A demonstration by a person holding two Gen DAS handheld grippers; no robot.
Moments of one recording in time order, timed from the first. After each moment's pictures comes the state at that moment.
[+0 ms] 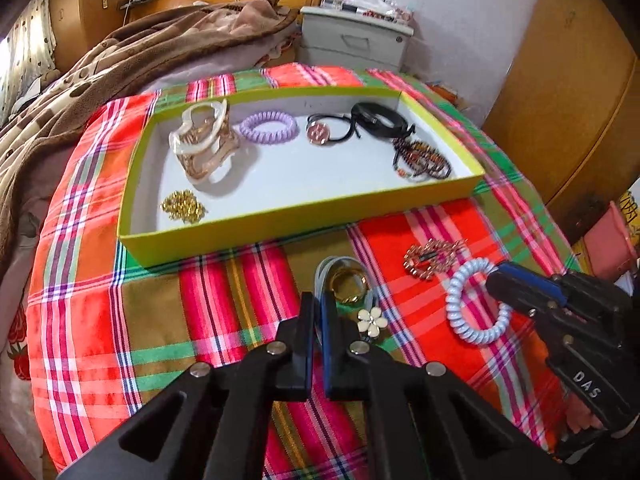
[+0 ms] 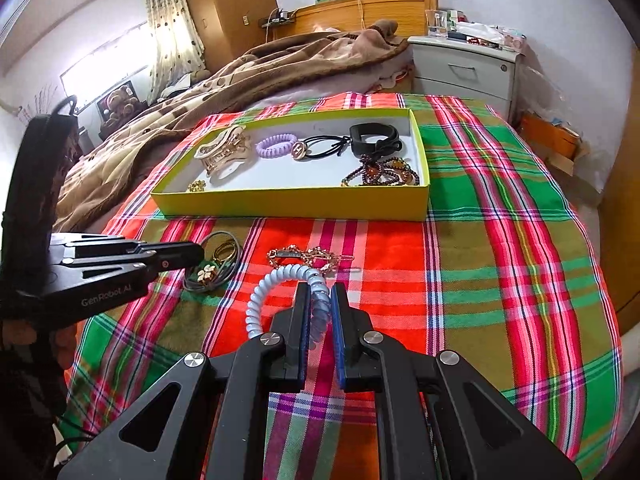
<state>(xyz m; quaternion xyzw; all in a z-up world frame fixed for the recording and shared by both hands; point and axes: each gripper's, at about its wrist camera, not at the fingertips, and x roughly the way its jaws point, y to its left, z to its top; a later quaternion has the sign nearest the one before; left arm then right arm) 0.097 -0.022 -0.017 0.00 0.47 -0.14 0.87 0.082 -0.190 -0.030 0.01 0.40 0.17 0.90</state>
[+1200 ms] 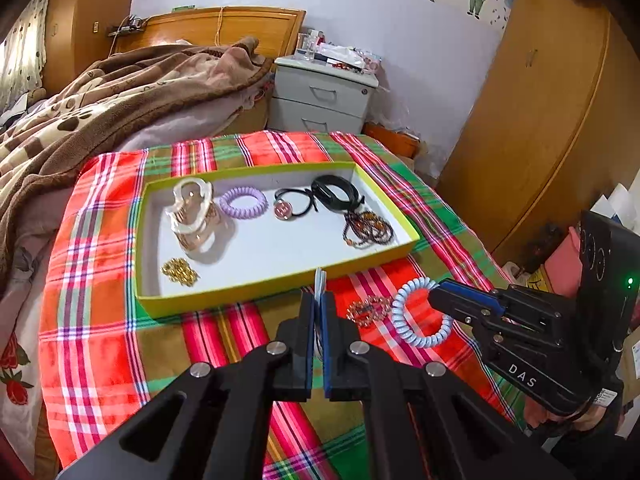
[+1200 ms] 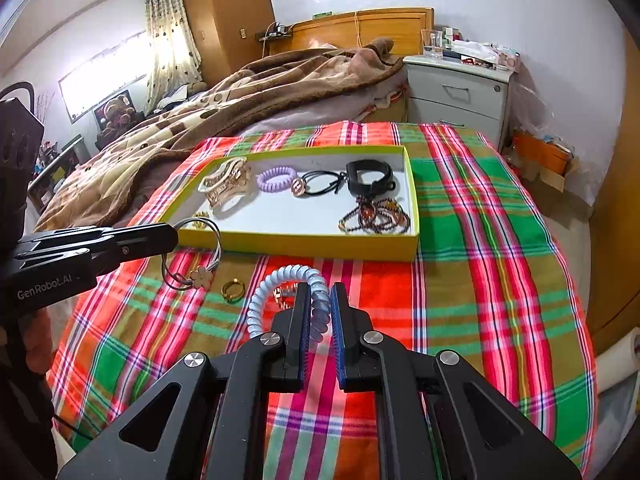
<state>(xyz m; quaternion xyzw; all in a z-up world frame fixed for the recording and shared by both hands) 0.088 -0.010 0.042 -0.04 0.40 -0.20 0.89 0.088 -0.186 0.004 0.01 0.38 0.15 0.91</state>
